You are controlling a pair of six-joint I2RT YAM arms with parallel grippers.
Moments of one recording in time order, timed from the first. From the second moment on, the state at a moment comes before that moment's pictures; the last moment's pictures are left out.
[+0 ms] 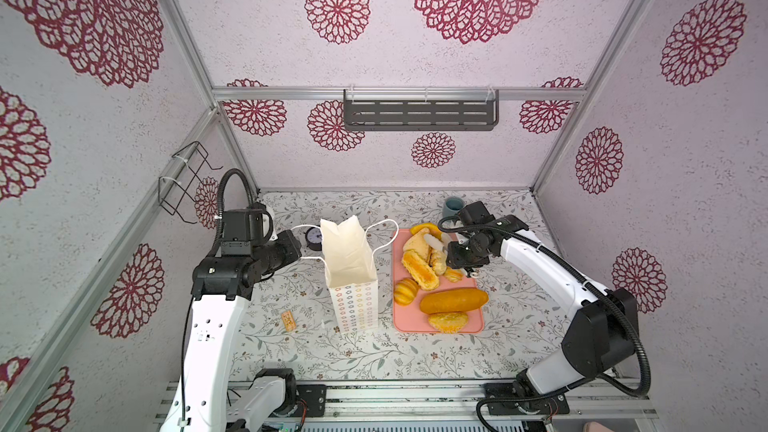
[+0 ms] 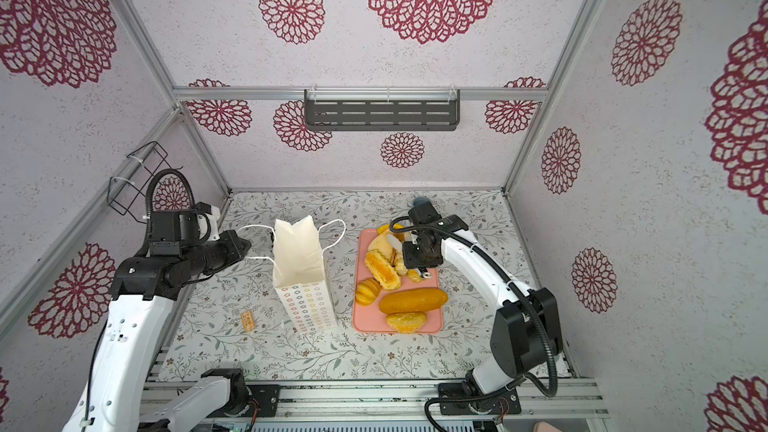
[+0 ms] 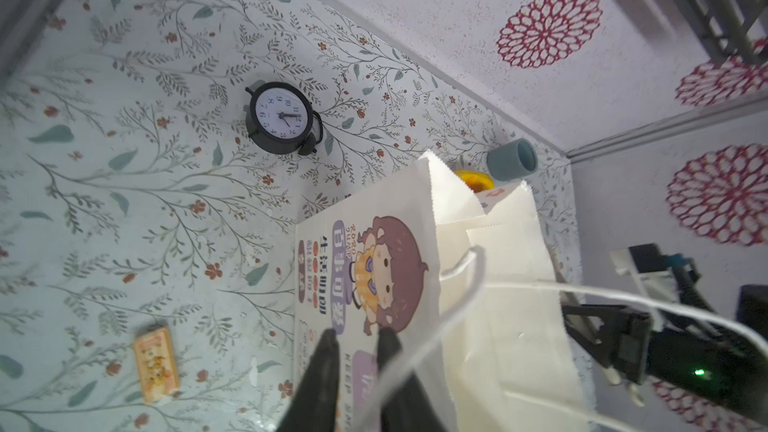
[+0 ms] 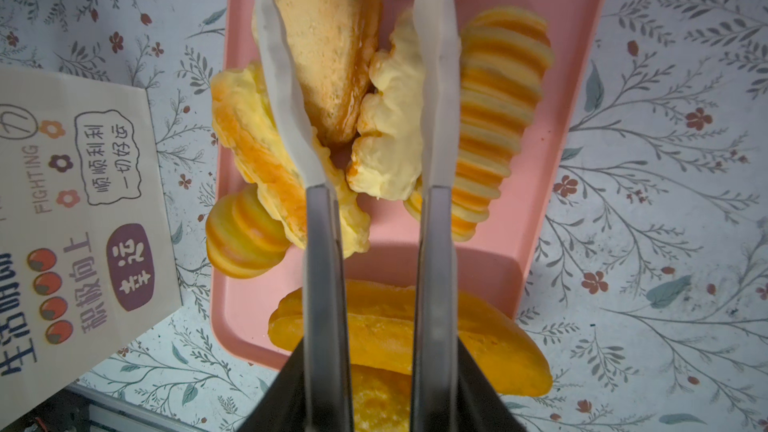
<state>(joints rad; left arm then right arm) 0.01 1.06 1.31 -1.01 0.24 -0.46 0.44 1.58 1.38 -1.00 -0.08 0.30</state>
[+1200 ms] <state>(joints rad) 0.04 0.91 1.21 -1.01 0.28 -0.50 0.39 1.90 1.73 -1.12 -0.17 0.26</state>
